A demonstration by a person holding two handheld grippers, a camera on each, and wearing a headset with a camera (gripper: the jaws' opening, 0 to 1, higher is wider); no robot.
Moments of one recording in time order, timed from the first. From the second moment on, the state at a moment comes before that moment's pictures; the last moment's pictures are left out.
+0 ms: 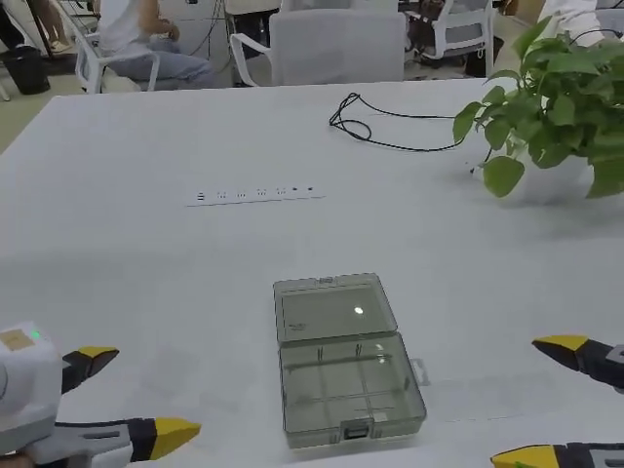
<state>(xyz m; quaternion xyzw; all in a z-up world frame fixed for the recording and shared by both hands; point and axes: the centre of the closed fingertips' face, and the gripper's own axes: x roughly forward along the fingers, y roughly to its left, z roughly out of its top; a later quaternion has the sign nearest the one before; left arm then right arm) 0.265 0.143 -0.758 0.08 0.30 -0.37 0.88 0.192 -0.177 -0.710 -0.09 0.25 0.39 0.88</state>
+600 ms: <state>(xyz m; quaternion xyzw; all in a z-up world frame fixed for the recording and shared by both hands) 0.284 0.164 -0.797 0.09 0.40 -0.31 0.86 0.197 -0.183 -0.709 -0.09 0.25 0.39 0.89</state>
